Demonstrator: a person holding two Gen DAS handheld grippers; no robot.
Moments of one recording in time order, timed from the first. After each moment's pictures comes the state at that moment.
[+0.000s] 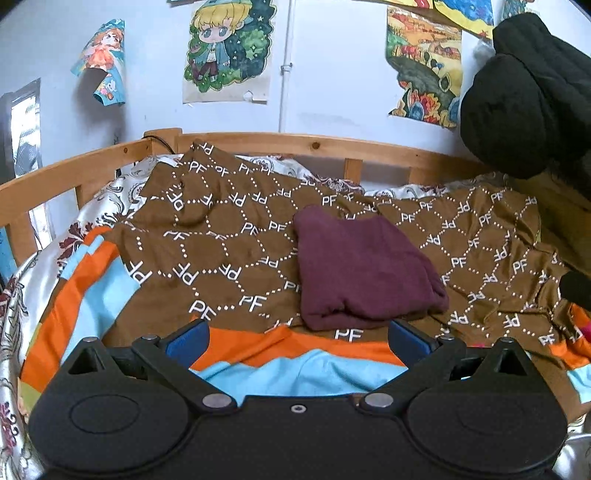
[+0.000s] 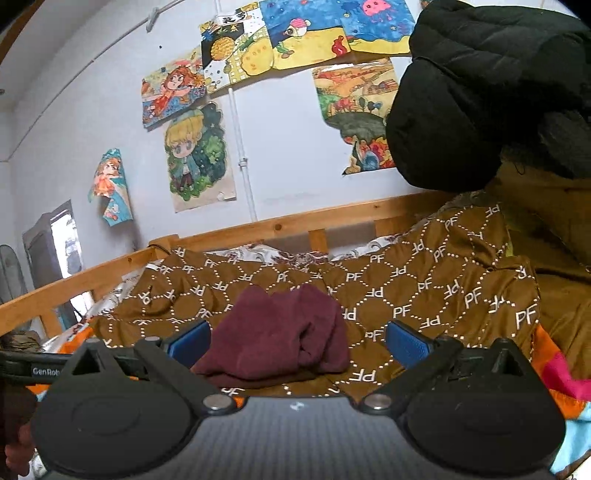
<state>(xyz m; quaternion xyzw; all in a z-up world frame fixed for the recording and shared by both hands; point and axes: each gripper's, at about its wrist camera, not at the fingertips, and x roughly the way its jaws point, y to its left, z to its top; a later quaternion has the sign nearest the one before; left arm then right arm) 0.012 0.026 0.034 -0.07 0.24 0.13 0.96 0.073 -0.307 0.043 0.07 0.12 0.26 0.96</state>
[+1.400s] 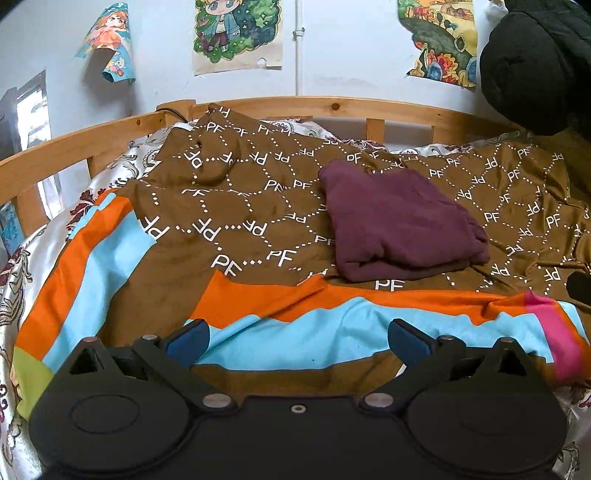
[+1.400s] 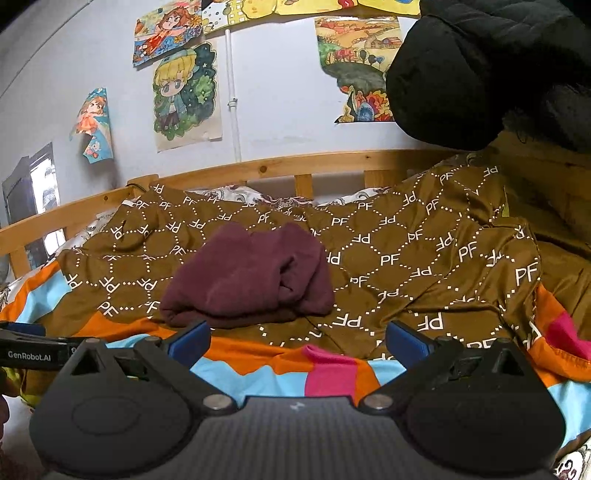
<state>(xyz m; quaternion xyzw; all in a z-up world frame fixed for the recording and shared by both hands) 0.015 0.038 -0.012 -0.05 0.28 0.16 0.94 0.085 -0.283 -0.004 0.01 0.18 0.23 0.96</state>
